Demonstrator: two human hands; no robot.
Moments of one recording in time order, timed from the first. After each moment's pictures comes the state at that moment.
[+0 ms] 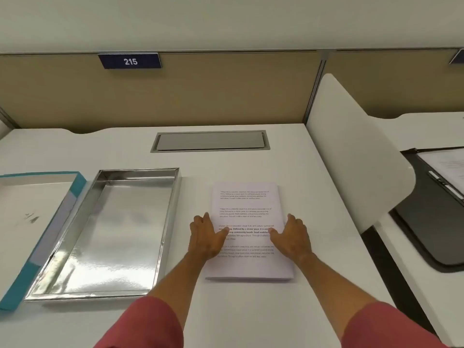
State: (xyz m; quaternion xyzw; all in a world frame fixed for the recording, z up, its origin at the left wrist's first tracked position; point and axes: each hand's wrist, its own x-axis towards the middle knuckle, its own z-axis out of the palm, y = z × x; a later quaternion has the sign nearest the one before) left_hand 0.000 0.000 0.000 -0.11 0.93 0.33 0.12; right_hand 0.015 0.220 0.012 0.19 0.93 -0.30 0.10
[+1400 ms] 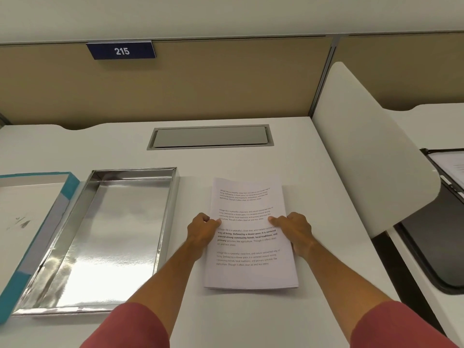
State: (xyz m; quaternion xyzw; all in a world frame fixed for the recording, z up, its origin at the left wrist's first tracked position) left_hand -0.043 -0.010 -0.008 -0.26 0.78 0.55 0.16; right_hand -0.030 0.229 0.009 0.29 0.76 -0.57 0.12
